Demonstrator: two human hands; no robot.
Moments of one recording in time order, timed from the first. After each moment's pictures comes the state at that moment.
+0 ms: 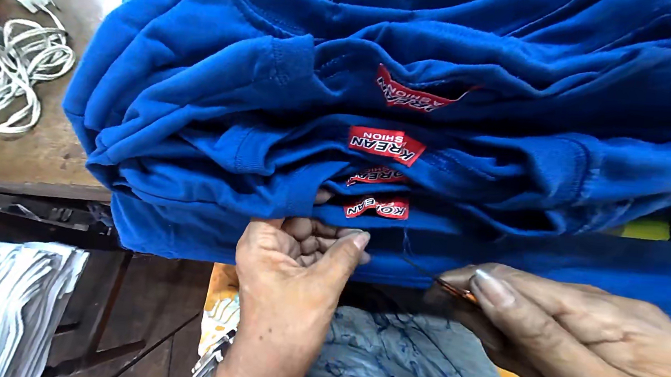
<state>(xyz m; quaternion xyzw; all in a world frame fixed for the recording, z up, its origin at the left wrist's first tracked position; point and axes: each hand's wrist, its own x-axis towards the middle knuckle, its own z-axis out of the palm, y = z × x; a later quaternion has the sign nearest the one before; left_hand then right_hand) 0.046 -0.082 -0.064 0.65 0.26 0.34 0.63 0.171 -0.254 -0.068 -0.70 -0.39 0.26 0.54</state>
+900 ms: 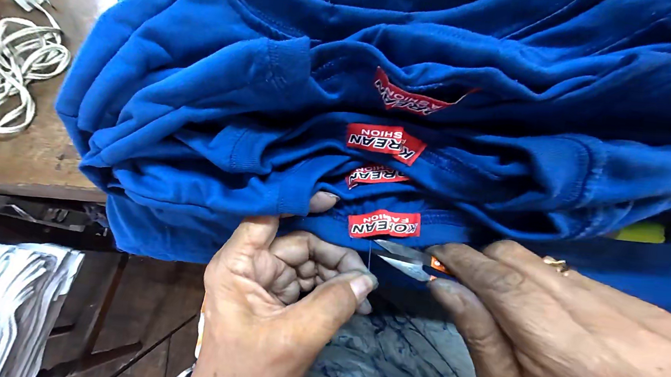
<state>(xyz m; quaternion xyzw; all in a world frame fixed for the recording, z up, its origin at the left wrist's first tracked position) 0.024 -0.076 -0.047 0.62 0.20 0.28 0.71 0.166 -0.230 -0.071 -0.76 -0.55 -0.16 0.31</state>
